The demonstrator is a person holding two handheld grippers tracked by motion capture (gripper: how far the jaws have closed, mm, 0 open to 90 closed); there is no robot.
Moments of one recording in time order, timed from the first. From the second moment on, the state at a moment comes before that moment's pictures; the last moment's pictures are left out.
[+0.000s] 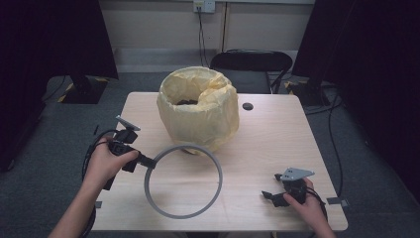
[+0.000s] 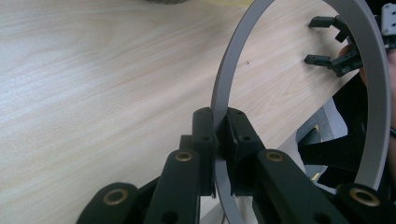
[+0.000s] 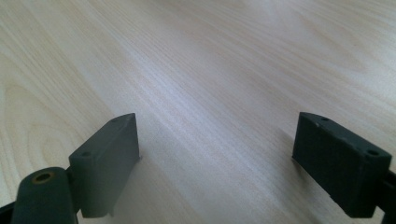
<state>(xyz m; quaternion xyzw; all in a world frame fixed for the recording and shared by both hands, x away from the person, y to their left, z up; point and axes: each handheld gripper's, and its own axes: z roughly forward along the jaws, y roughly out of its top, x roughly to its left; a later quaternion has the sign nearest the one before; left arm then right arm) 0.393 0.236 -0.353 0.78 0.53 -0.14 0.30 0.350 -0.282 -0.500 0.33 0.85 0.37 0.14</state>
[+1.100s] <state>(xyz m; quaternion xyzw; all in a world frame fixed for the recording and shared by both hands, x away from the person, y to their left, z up) 0.403 0.244 -0.419 0.77 0.56 -0.15 0.28 0.350 -0.282 -0.500 0.33 0.85 0.37 0.14</state>
